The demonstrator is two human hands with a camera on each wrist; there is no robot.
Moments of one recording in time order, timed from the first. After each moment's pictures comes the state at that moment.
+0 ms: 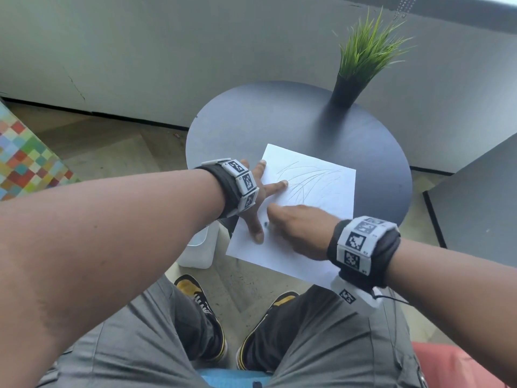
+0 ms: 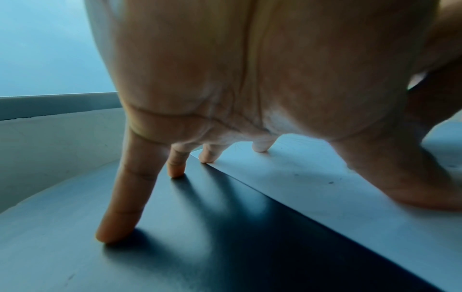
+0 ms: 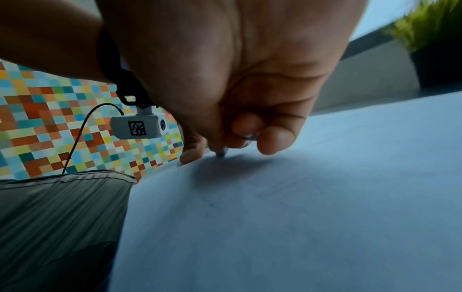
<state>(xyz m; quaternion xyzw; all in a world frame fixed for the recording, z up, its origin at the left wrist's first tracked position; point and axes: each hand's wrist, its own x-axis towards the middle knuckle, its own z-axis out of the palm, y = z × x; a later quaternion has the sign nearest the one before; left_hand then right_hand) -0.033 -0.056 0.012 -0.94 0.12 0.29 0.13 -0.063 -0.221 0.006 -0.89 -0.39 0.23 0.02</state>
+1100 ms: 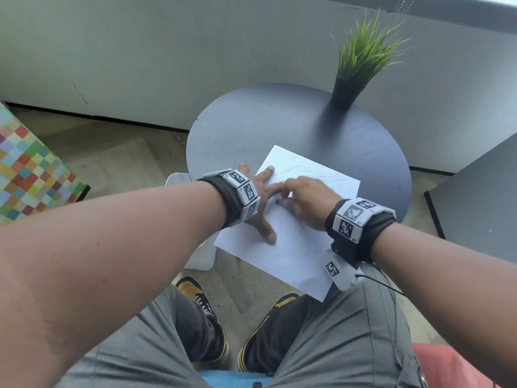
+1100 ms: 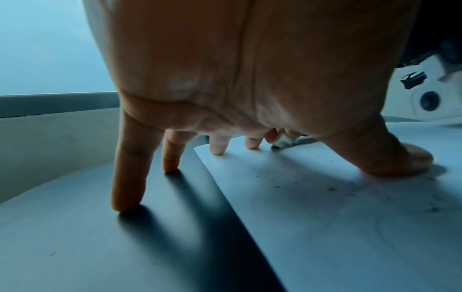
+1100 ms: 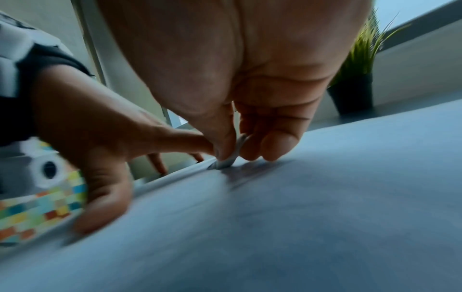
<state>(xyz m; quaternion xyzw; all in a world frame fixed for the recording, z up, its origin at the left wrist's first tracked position) -0.044 -0.063 0.016 -0.95 0.13 0.28 0.10 -0.016 -0.225 -0.007 -0.94 -0.28 0.14 0.12</state>
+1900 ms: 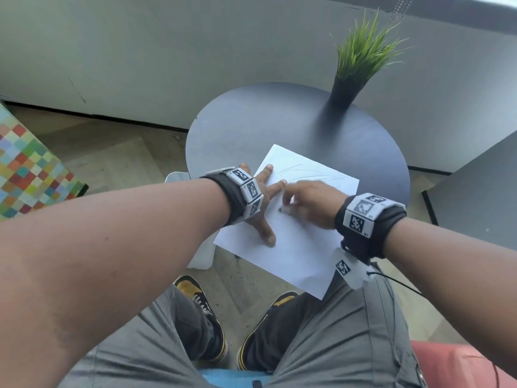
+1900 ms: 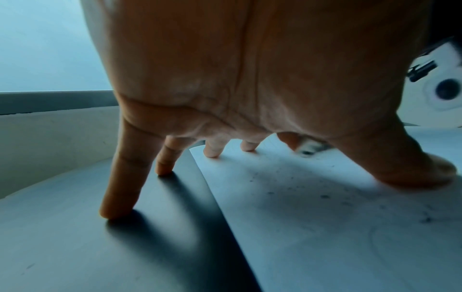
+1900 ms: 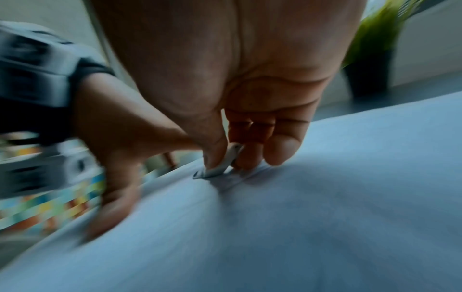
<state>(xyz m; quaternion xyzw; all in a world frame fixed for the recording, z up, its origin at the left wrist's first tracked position) -0.041 -0.066 0.007 -0.95 0.12 0.28 0.10 -0.014 -0.234 -0.001 -0.93 -0.32 0.18 0.08</state>
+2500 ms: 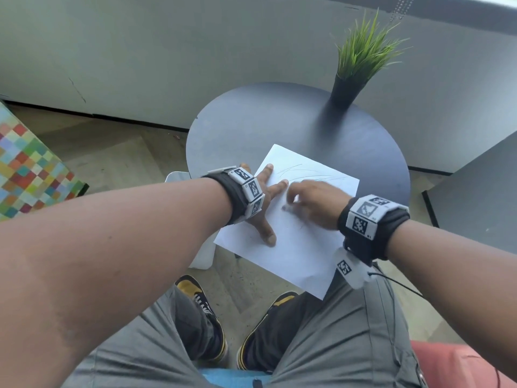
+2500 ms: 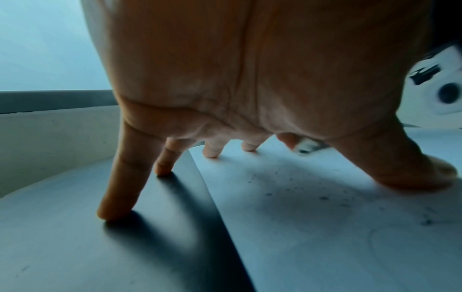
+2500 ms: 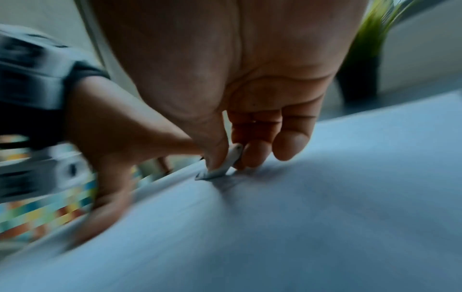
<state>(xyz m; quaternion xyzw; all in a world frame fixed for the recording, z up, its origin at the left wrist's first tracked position) -0.039 -0.067 0.005 -0.95 0.12 0.28 0.10 -0.014 -0.239 -0.002 -0.93 -0.30 0.18 0.07</state>
